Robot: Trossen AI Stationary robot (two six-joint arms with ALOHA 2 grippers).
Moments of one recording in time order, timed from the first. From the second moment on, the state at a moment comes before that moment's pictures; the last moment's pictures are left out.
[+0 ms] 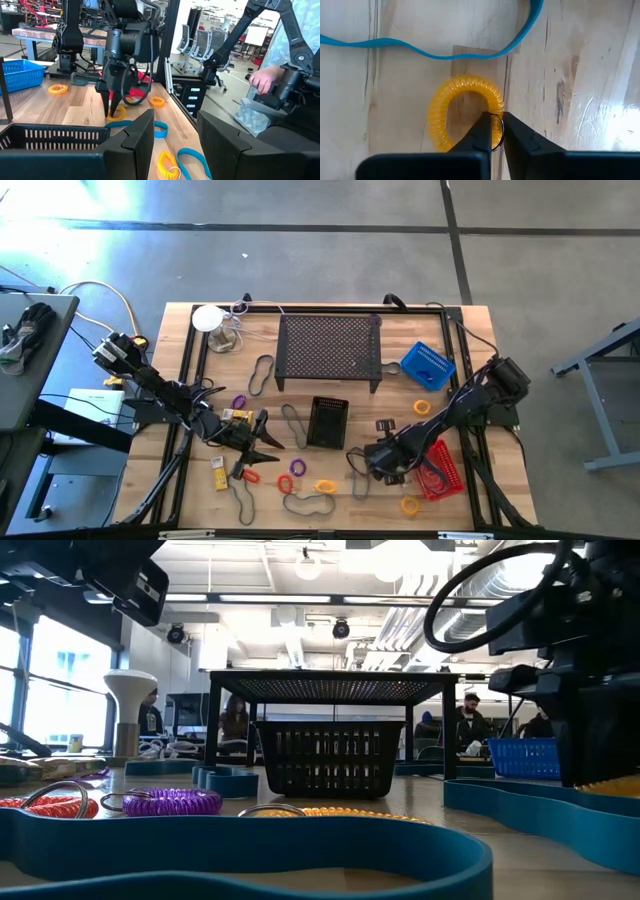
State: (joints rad) left arm -0.62 1.37 0.32 1.13 -0.31 -0.18; right arm 0.53 1.82 0.99 -0.65 0.18 0.42
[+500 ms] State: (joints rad) left arm -0.62 1.37 0.32 1.12 -0.31 -0.23; right arm 0.58 1.80 1.04 -0.73 0.26 0.41
